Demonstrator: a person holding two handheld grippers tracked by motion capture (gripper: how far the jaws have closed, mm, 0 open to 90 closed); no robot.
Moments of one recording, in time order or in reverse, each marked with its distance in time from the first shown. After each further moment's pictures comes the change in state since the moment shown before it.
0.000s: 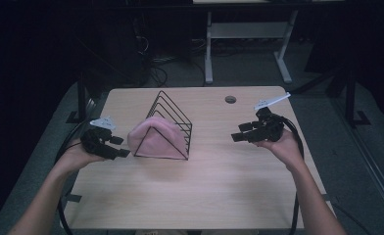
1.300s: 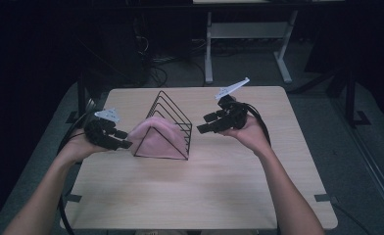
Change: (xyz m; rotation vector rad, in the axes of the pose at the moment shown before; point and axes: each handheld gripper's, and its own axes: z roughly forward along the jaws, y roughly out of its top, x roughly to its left) left arm 0.009 0.027 -0.002 0.023 -0.015 0.082; right arm 0.045 0.075 0.056 0.016 0.106 -0.151
